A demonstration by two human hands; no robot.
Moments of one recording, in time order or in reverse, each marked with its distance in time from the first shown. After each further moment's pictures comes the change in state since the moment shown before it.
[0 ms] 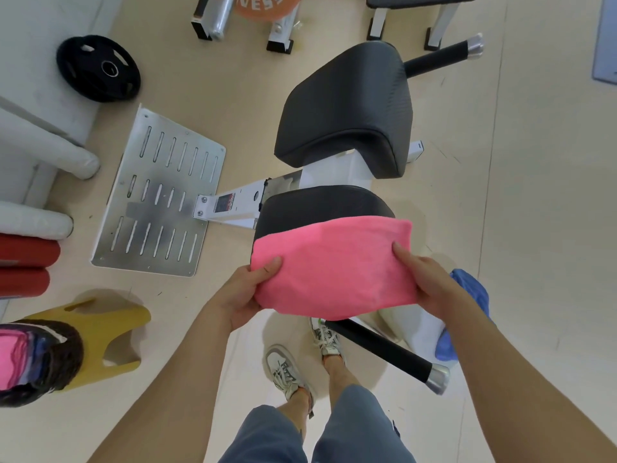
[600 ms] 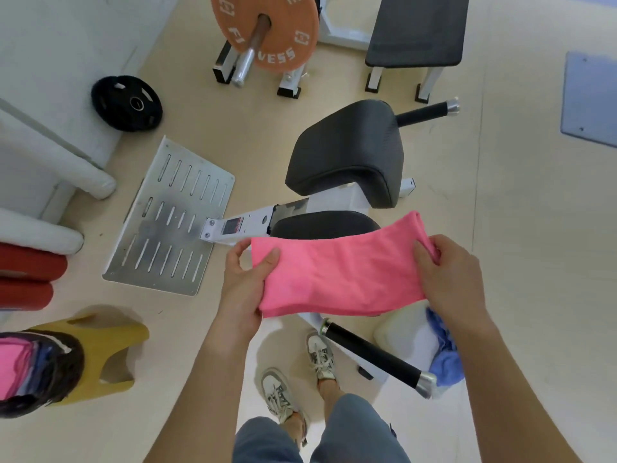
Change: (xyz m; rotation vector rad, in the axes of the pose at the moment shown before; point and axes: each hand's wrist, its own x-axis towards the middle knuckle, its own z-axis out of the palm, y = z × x) left_hand -0.079 0.034 0.036 -0.212 0.286 0.322; right_hand -0.113 -0.047 0.008 -0.734 0.547 -0.773
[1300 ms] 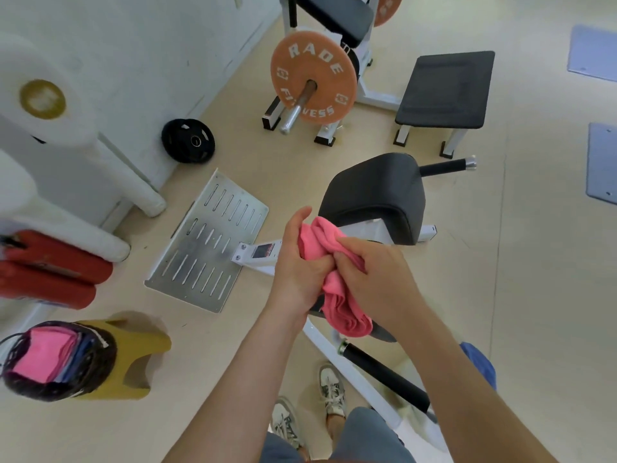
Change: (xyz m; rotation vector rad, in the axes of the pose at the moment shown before) left_hand -0.098 0.064 0.032 0.126 -0.179 0.404; right_hand -0.058 -0.137 -0.017 0.150 -0.283 -0.517
